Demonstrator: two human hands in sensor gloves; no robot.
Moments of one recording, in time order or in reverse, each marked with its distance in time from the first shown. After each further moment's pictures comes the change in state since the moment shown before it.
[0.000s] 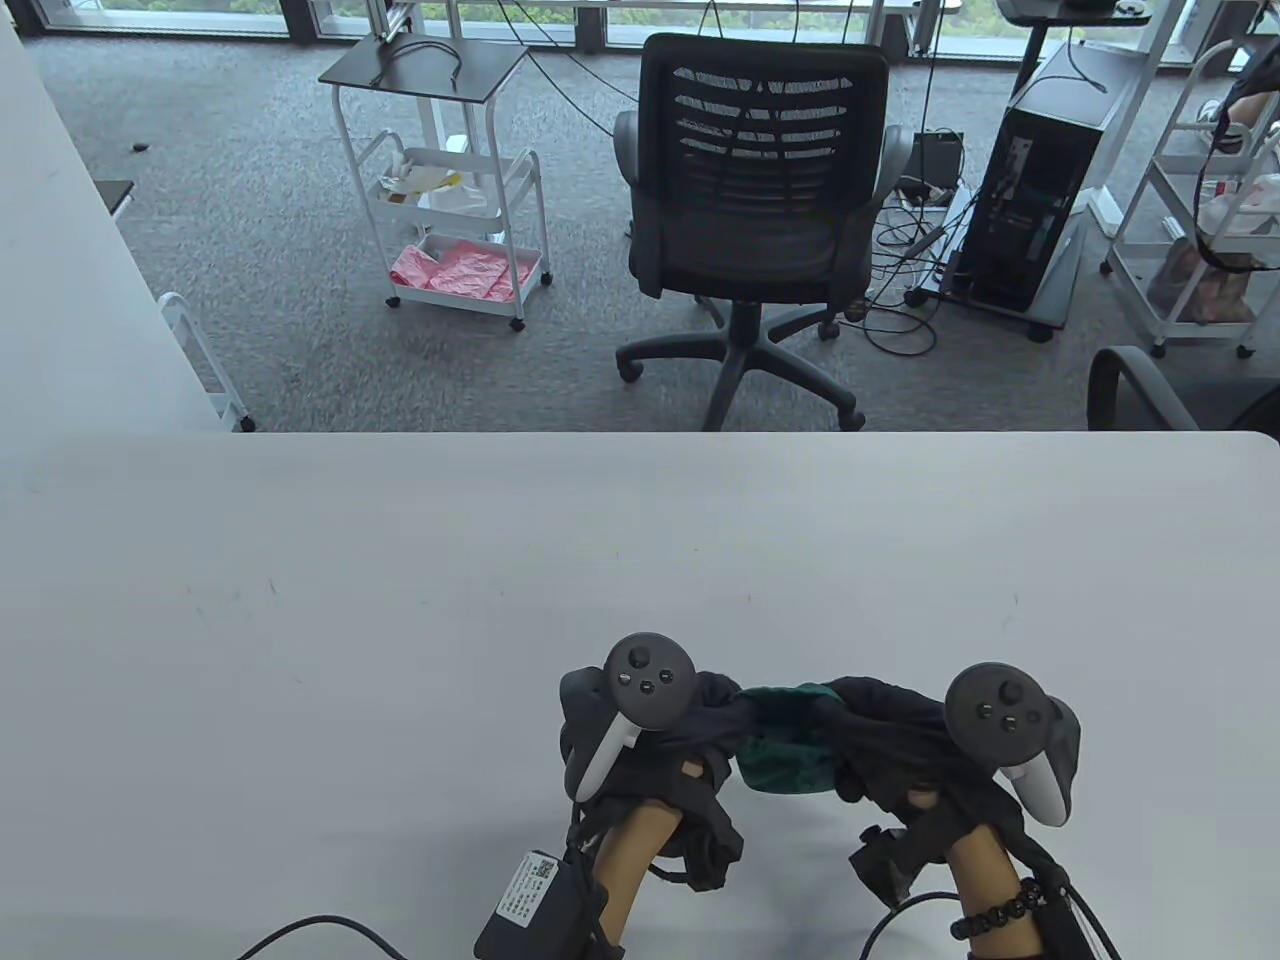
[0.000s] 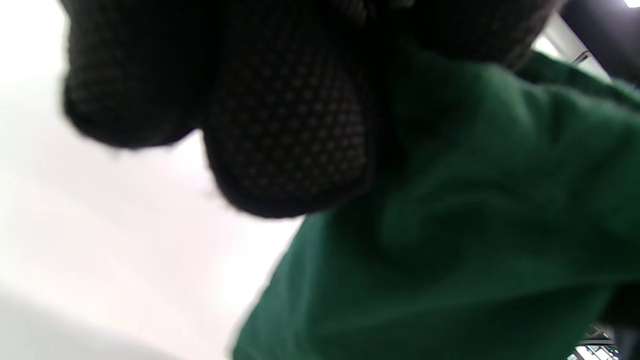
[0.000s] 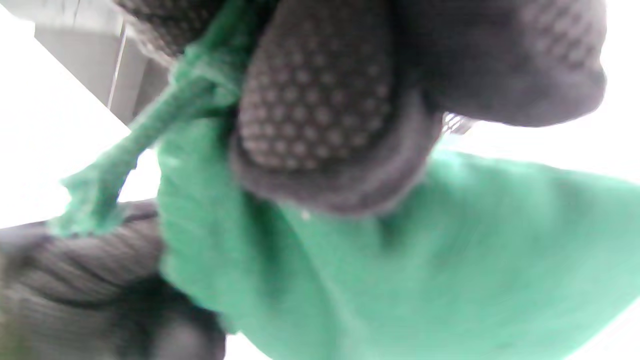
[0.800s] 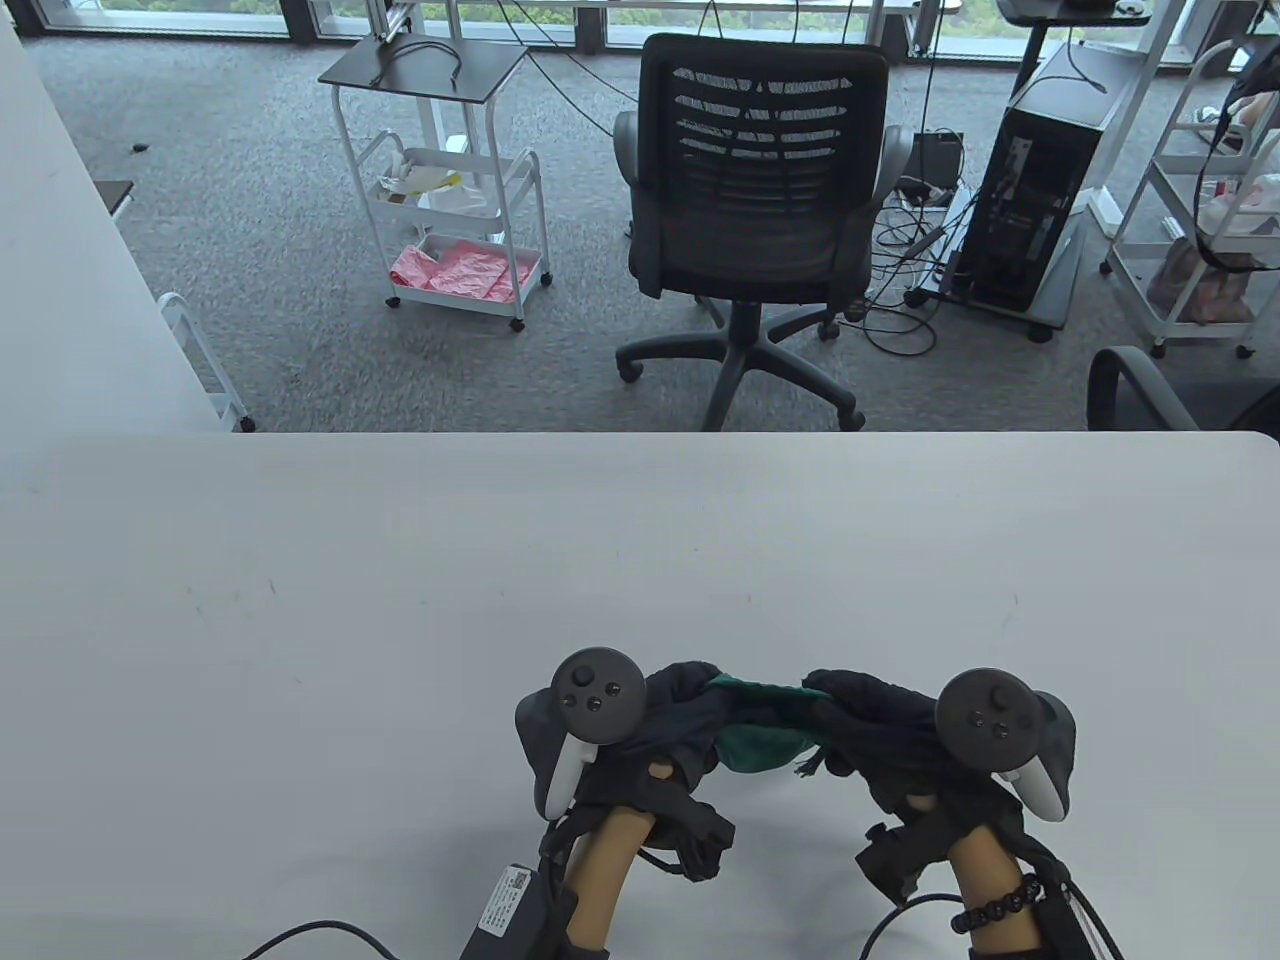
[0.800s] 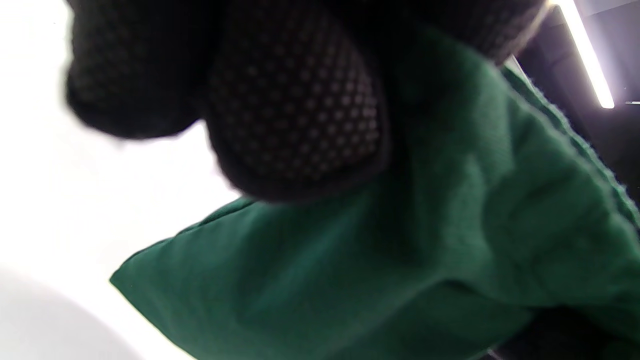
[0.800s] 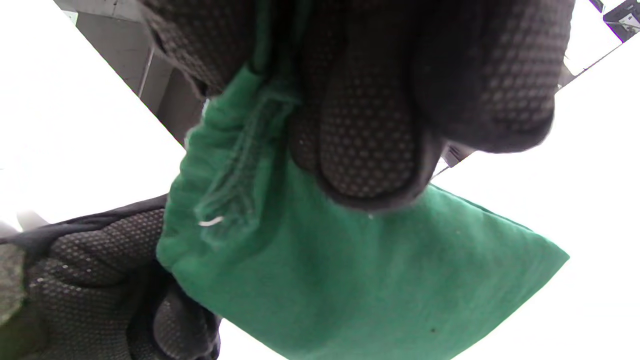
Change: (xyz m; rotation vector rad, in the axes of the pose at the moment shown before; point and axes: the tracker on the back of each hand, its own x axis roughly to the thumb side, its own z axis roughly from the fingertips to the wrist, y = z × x) left_hand -0.029 -0.001 -0.001 0.076 -0.018 0.230; right_hand -0.001 -0.002 -0.002 -0.003 -0.089 -0.017
